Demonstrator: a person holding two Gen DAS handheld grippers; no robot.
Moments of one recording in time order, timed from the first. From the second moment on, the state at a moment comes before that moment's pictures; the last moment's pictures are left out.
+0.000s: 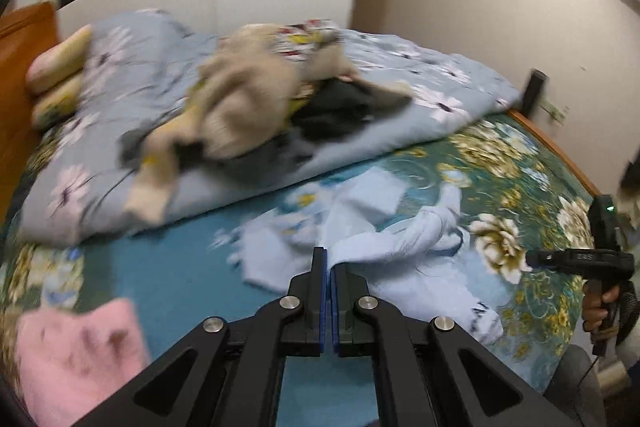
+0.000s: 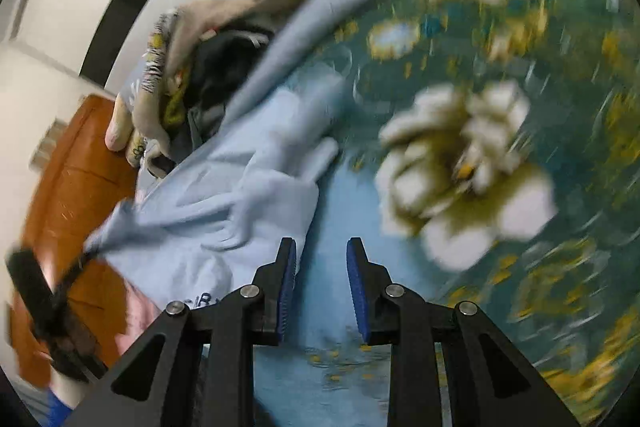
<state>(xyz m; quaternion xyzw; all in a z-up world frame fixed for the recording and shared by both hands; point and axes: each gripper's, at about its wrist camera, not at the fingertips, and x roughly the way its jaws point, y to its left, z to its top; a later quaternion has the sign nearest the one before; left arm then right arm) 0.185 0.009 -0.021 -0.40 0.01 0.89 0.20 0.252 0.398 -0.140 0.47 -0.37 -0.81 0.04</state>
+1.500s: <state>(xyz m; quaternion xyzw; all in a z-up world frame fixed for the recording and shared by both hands) 0.177 -0.021 0.132 -0.24 -0.01 0.95 0.19 0.186 0.304 0.169 0.31 0.07 -0.95 0.01</state>
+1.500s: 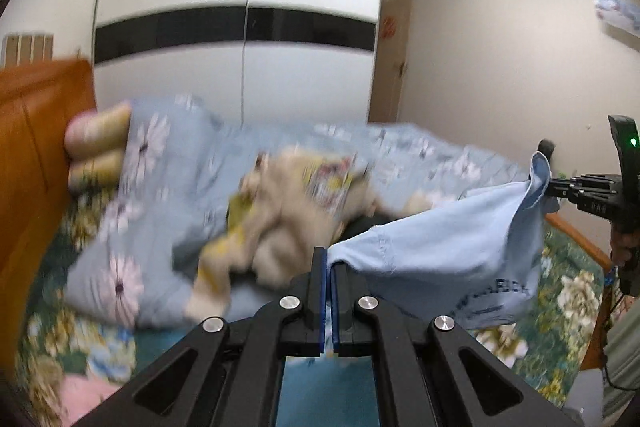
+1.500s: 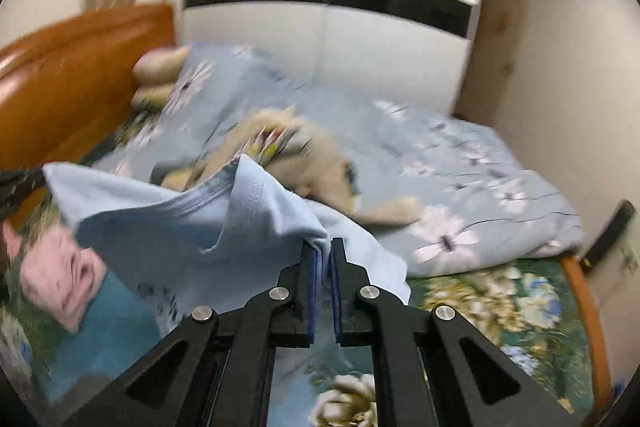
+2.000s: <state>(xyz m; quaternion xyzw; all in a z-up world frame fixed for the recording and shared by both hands) 0.220 0.005 0.100 -0.31 -0.03 0.93 0.19 0.264 0.327 0.073 0.44 0.02 -0.90 0.01</state>
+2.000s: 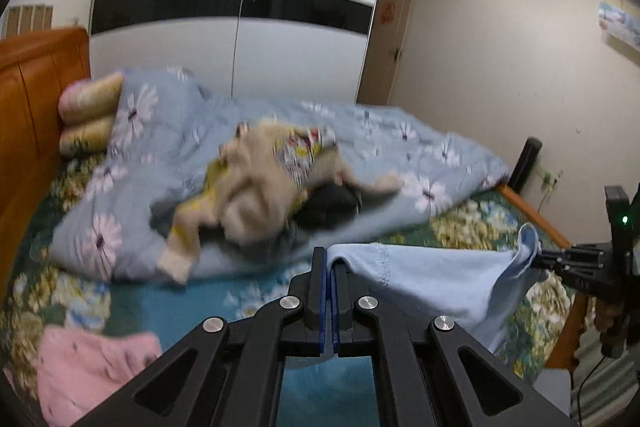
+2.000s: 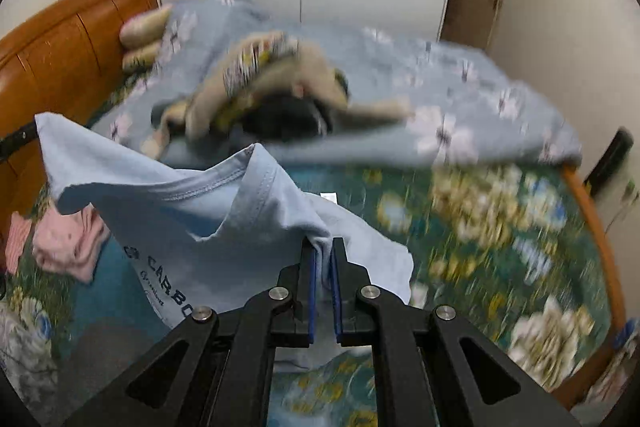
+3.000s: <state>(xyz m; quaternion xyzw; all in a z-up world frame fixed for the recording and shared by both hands) 0.216 0.028 0.123 -0.28 0.00 0.94 0.20 0.291 0.347 0.129 0.31 -0.02 -0.95 -0.06</state>
